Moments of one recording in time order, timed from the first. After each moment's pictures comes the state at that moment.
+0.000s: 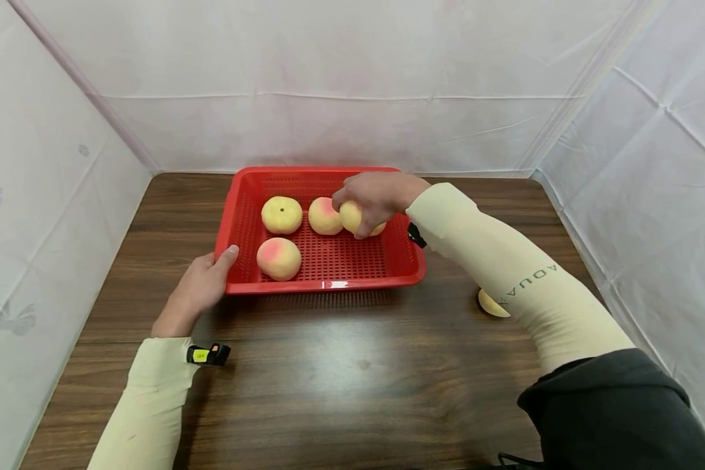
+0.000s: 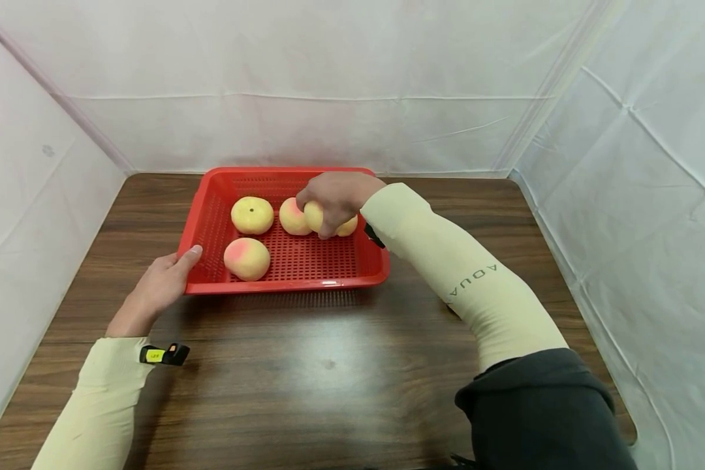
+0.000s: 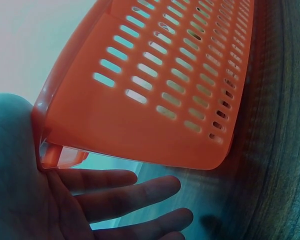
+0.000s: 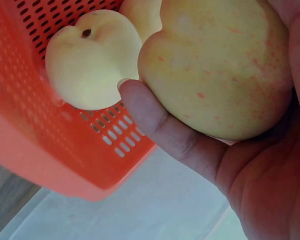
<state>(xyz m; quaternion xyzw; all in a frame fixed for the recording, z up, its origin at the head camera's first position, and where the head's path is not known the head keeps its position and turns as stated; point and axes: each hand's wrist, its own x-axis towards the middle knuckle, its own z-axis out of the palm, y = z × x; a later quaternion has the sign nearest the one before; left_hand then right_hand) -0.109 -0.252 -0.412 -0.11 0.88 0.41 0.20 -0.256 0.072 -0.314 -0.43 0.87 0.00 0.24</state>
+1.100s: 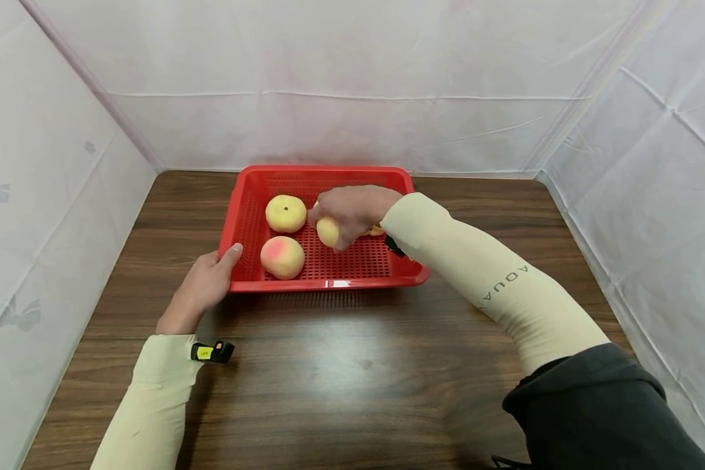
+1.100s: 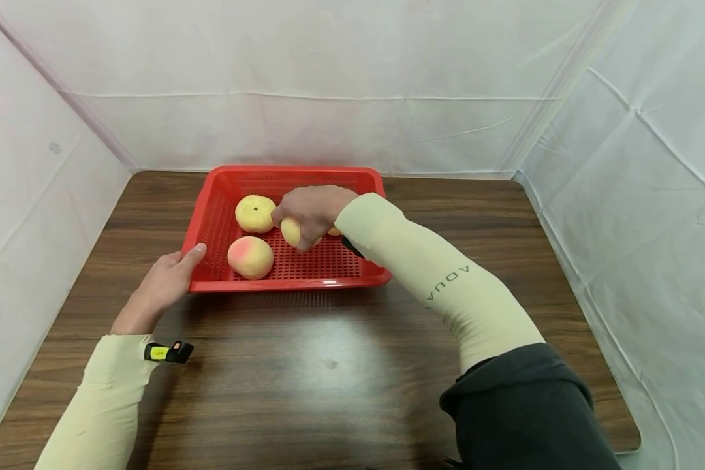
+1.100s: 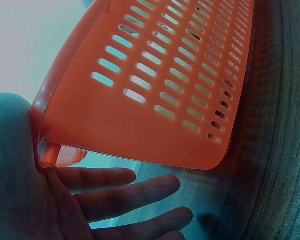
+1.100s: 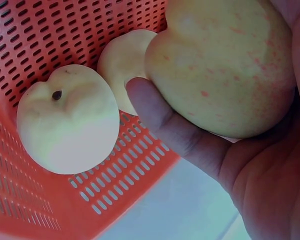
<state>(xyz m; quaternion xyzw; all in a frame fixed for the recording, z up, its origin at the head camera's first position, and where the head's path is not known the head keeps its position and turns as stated) -0.109 -0.250 -0.413 -0.11 0.88 0.42 0.20 -0.242 0.030 -0.327 -0.48 0.84 0.00 0.26</state>
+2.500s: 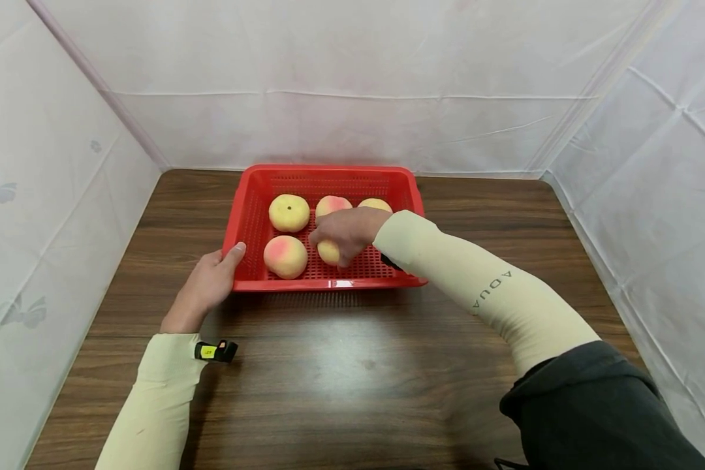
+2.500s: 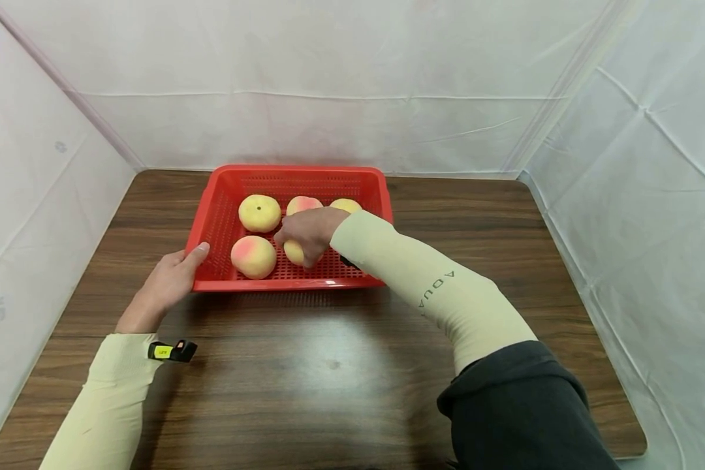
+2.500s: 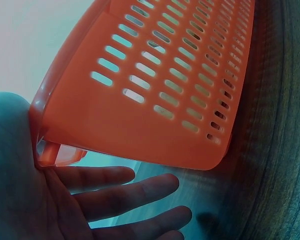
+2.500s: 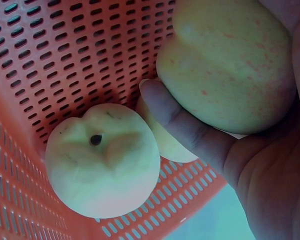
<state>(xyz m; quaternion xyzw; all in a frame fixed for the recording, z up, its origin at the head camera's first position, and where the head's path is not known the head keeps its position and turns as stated) -0.108 -0.247 -0.413 -0.12 0.88 0.42 0.19 -0.229 0.022 -0.364 -0.49 0.82 0.03 0.29</state>
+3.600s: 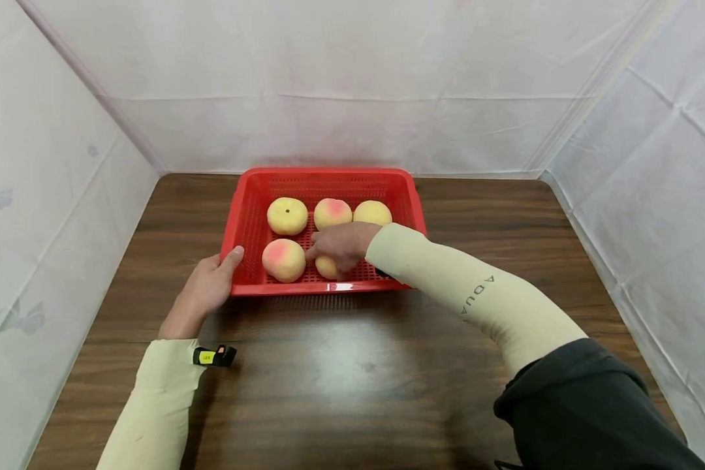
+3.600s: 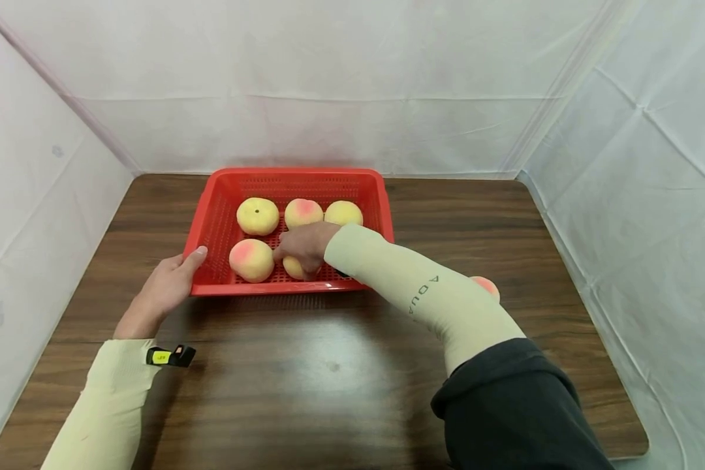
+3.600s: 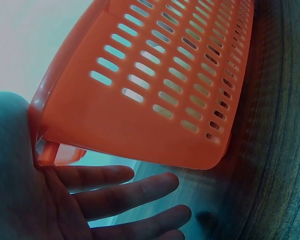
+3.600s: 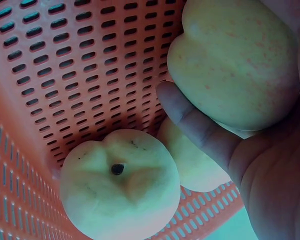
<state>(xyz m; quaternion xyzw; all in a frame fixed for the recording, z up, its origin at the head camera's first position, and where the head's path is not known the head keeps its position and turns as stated) -0.106 -0.249 -0.412 -0.12 0.88 0.42 0.20 -0.217 0.015 -0.390 -0.53 0.80 0.08 0.26</state>
